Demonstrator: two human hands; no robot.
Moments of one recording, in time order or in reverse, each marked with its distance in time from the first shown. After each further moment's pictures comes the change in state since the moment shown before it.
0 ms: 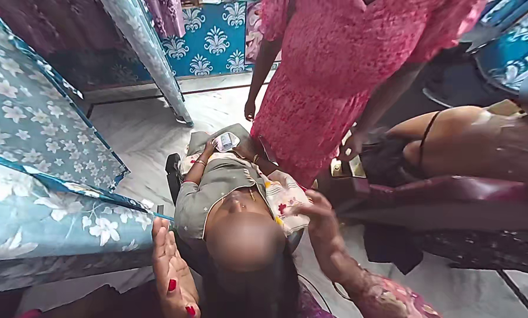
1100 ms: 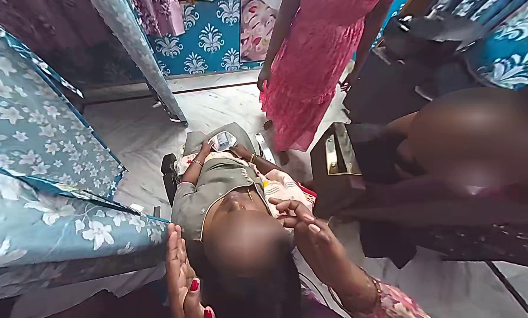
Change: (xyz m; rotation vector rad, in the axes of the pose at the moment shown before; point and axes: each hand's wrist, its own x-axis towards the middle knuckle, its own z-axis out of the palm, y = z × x) left_hand -0.020 -0.003 0.001 0.072 -0.123 -0.072; right_hand 0.023 -0.038 0.020 0.594 -0.010 0.538
